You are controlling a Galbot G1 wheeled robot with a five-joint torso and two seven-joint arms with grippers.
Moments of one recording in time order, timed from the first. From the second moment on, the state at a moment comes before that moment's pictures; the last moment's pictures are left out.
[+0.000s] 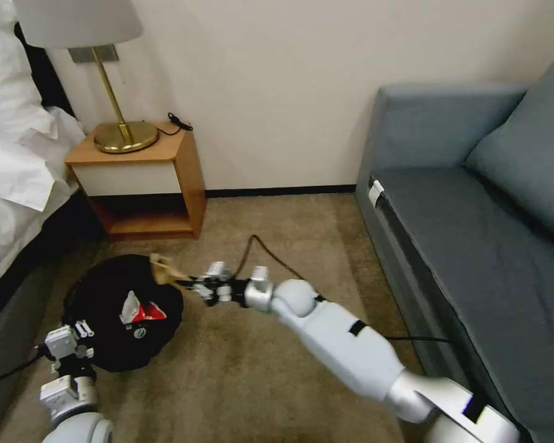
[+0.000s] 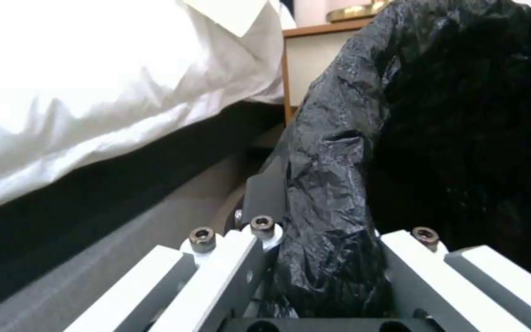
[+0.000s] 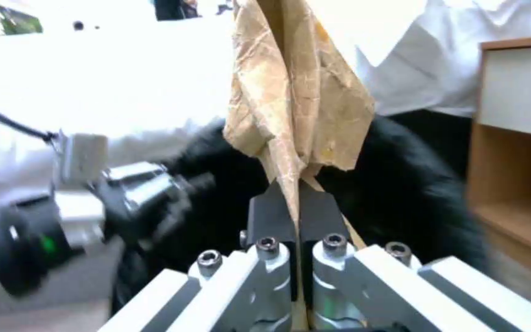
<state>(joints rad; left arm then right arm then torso) 1.60 -1.34 -0.81 -1.82 -0.23 -0.24 -0.32 -0.55 1.50 -0.44 1.21 0.55 0.08 -0.58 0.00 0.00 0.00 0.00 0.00</state>
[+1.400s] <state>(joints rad) 1.60 -1.37 -0.79 -1.83 -0.20 -0.25 -0.30 -0.57 1.61 -0.51 1.06 0.47 0.14 -0.40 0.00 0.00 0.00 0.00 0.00</state>
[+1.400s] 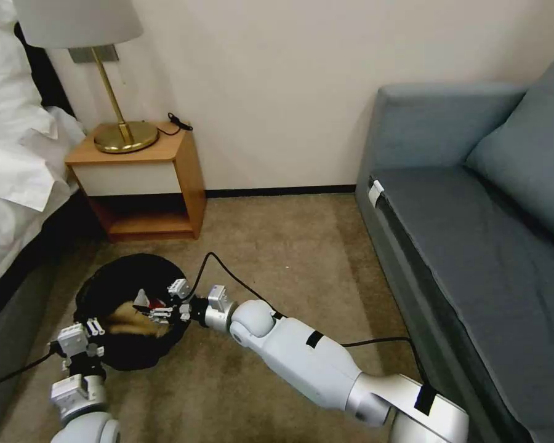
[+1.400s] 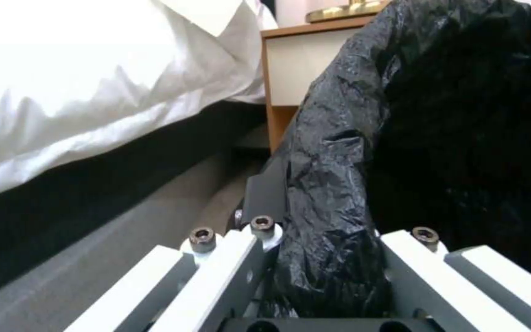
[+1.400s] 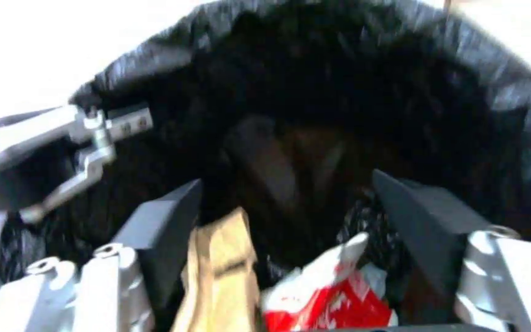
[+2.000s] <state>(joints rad) 1.56 -1.34 -0.81 -1.87 -0.70 -0.12 -0.38 -0.60 1.53 -0.17 1.21 0.56 0.14 -0.36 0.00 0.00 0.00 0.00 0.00</state>
